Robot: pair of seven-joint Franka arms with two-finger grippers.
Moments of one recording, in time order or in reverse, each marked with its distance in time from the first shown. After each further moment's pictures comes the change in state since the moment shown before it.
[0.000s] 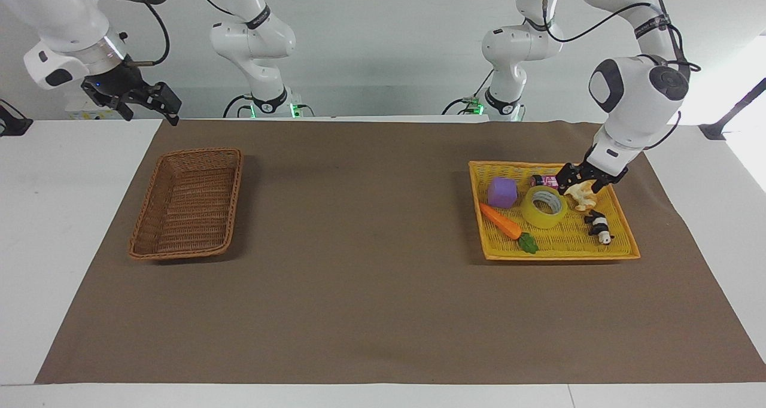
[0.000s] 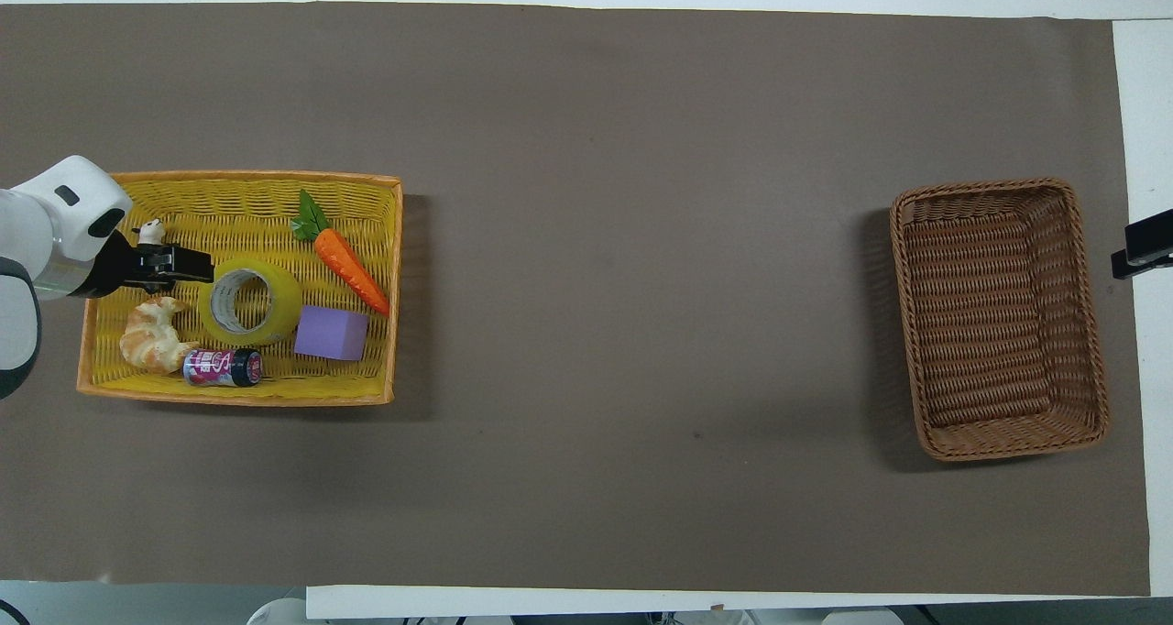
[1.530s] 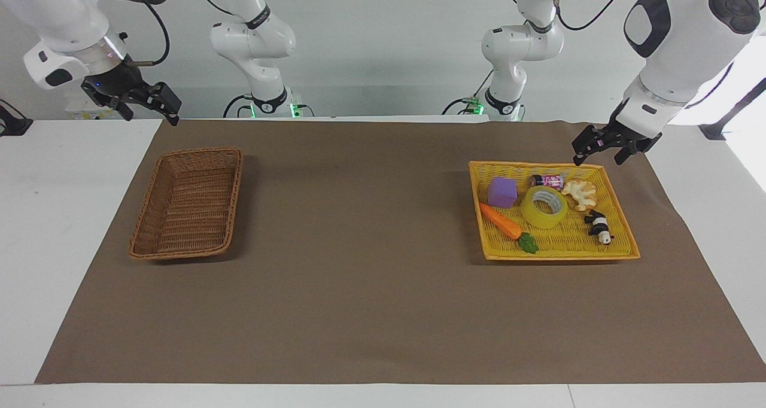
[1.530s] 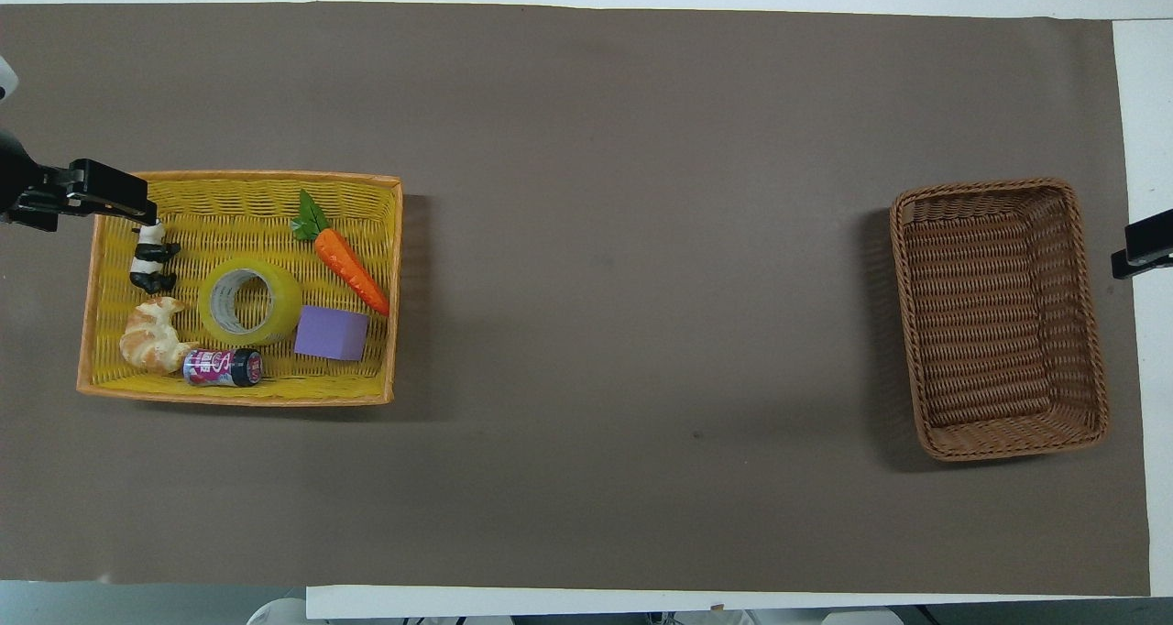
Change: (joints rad) left arm -0.075 0.042 -0.015 0.548 -0.001 -0.560 -0.090; right arm 0.000 0.000 0.000 0.000 0.000 0.000 0.000
